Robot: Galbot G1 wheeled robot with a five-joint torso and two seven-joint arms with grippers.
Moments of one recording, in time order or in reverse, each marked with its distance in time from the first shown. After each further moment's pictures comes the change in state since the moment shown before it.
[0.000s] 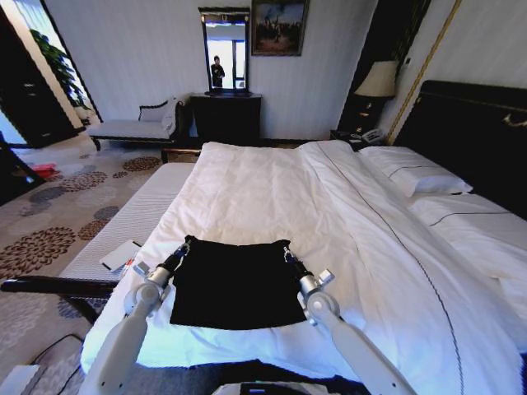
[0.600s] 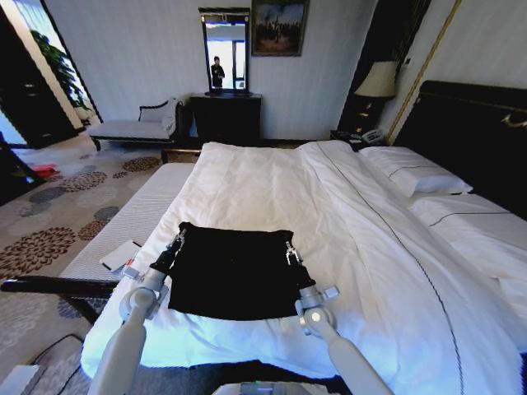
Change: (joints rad) left arm 0.025 -0.103 -0.101 -0.033 0.064 -0.039 0.303; right arm -0.067 0.056 0.055 -0.031 0.020 0.162 -0.480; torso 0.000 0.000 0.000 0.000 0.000
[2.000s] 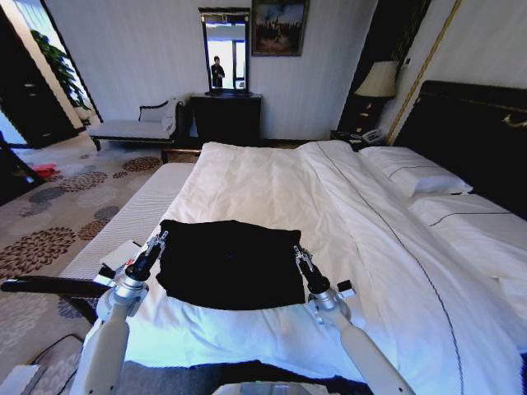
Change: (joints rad) left arm -0.029 0.054 -0.106 0.043 -0.017 -0.016 0.468; right arm 0.059 -0.065 0.057 -0.041 0.030 -0.038 -0.480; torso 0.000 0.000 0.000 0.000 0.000
